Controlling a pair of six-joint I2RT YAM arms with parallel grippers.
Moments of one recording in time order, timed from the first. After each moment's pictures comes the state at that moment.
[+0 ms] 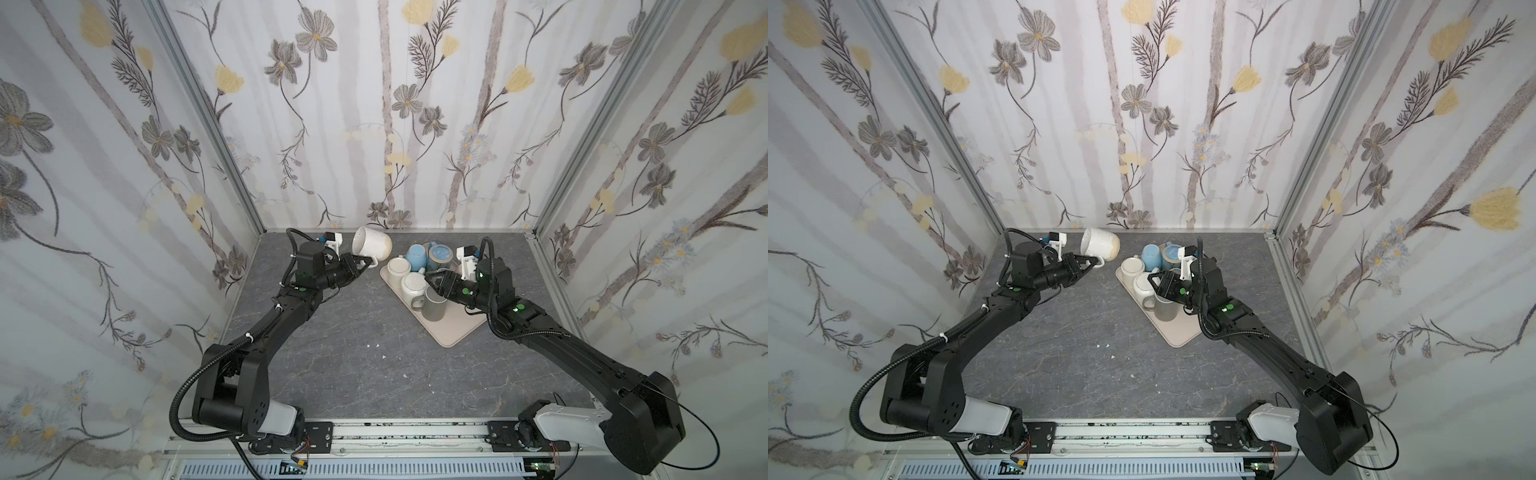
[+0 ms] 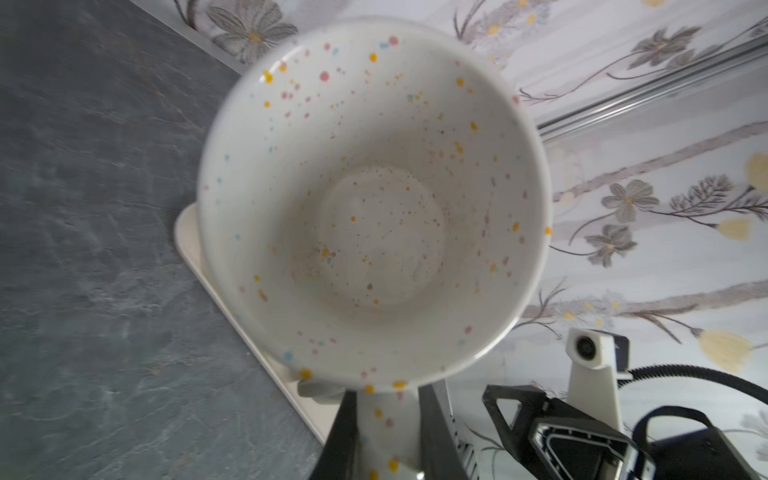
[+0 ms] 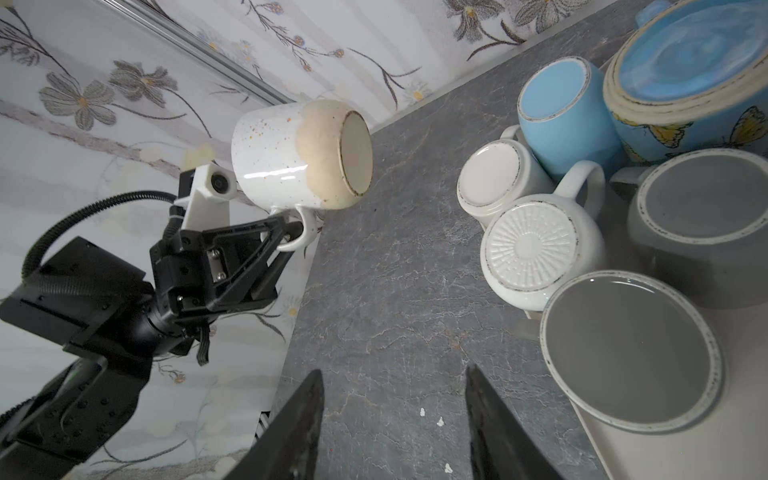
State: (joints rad) left arm -0.20 1.48 1.00 0.12 0.64 -0.85; right arm 0.54 1.27 0.93 -0.08 -0.30 0.79
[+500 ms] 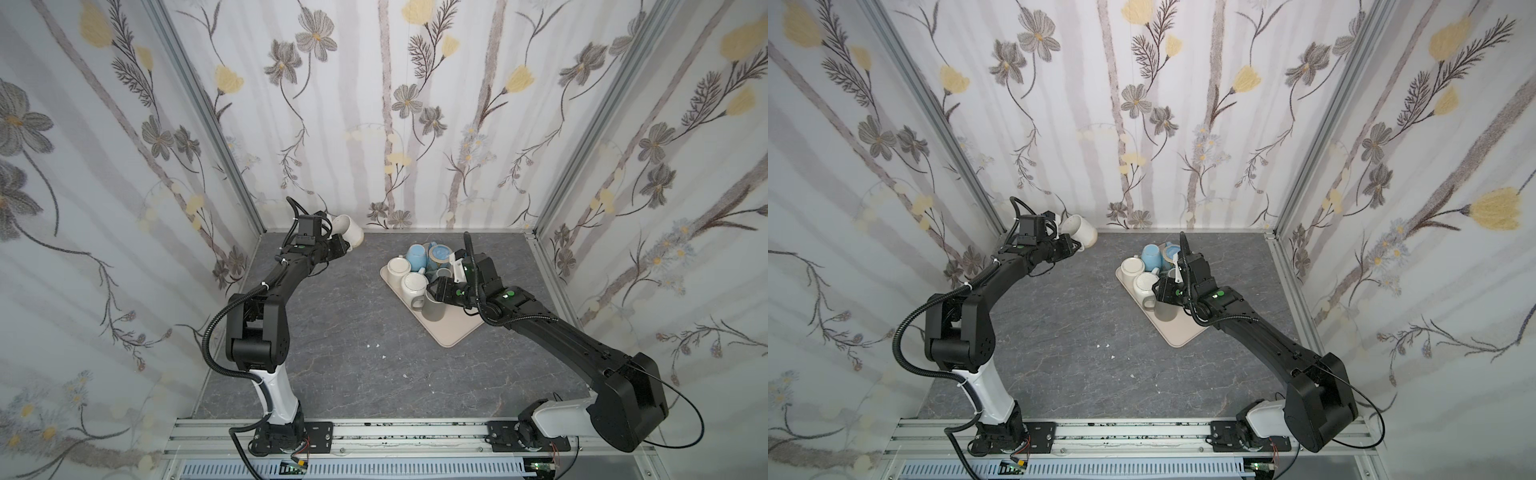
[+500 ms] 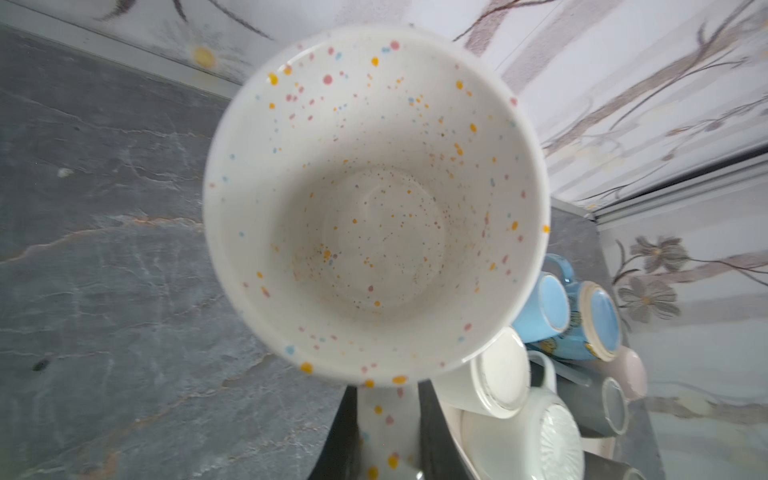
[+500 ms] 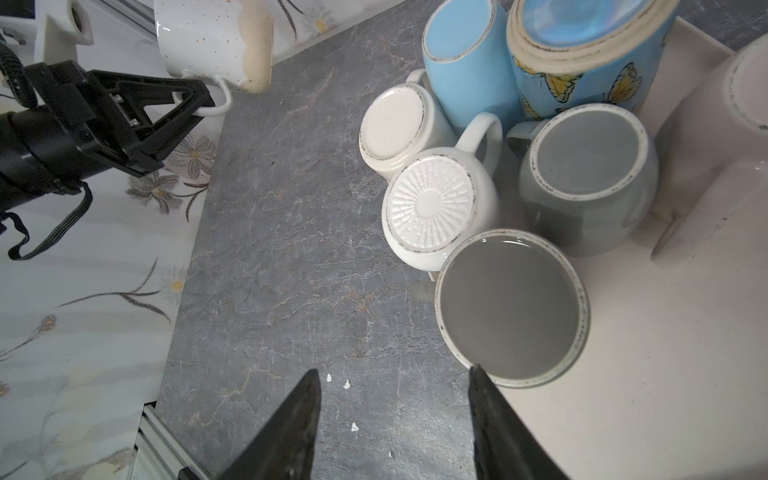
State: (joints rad) left arm -0.11 1.88 1.50 -0.31 0.36 -0.40; right arm 0.55 1.37 1.05 -0.36 -0.17 0.63
